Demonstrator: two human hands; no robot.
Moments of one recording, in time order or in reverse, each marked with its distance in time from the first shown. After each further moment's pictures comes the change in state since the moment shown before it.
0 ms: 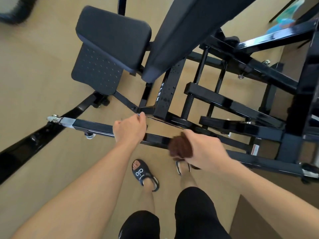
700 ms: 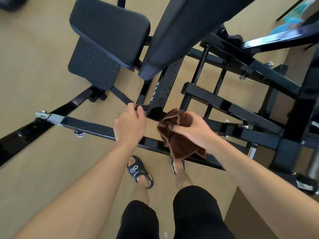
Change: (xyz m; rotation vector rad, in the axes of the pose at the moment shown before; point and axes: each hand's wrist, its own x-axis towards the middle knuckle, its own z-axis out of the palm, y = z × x) left_hand 0.002 0.033 0.004 -0.216 0.153 -0.064; right_hand 0.061 0.017 -0.037 0.939 -0.165 0.389
